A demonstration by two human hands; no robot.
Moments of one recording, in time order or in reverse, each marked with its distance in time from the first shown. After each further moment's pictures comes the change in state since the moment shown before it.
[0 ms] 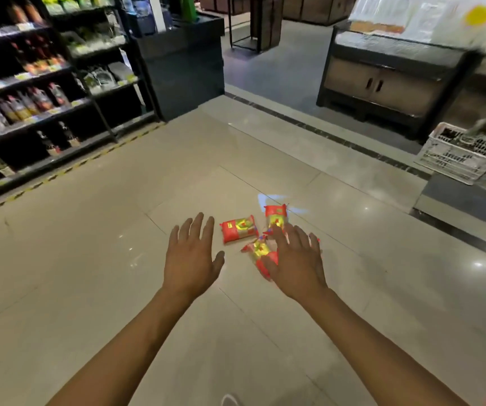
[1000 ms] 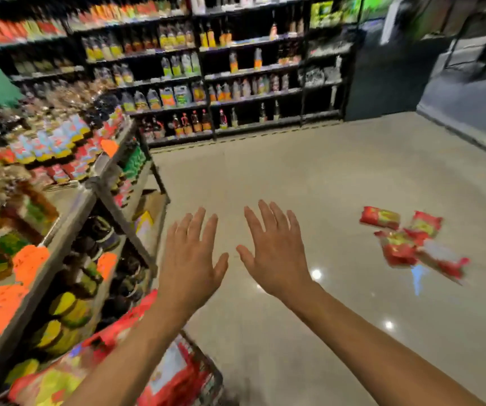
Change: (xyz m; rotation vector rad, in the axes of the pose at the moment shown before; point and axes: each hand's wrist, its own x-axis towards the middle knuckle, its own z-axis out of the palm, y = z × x) left_hand -0.726 -0.001 -0.174 0.172 0.202 -0.586; right_hand -0.584 -0.259 -0.074 0.144 0.092 -0.866
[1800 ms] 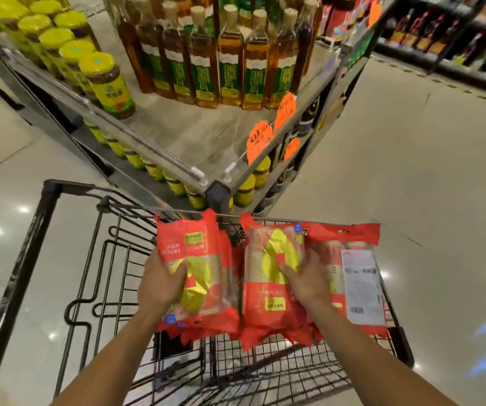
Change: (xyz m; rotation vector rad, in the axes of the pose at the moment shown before) left_hand -0.492 -0.421 0.126 -0.620 -0.078 -1.498; right_hand -0.105 -0.419 0.300 0.462 -0.831 0.303
